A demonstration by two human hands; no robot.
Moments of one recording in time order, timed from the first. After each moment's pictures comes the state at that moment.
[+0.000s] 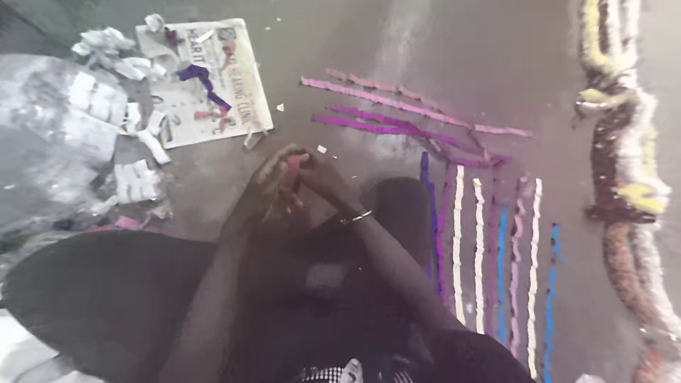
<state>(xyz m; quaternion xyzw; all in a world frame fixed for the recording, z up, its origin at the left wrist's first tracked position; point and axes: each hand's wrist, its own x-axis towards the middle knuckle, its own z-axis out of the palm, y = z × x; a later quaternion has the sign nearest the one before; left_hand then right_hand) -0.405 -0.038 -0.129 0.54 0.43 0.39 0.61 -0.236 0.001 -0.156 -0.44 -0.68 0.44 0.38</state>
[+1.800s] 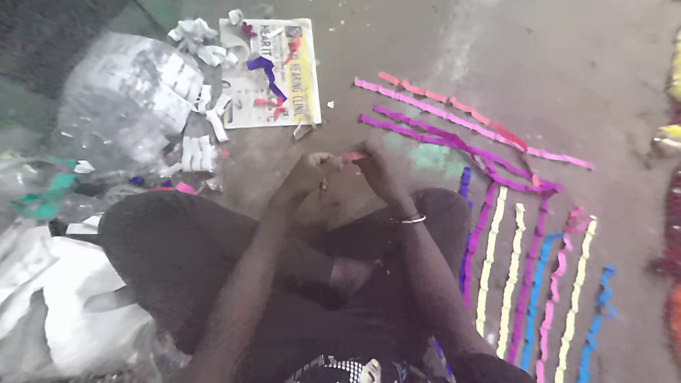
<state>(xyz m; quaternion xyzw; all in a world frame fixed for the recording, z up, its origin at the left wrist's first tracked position) -0.413 -0.026 -0.133 0.50 0.49 0.35 0.62 -0.205 0.005 -0.141 -0.41 -0.79 0.31 0.33</state>
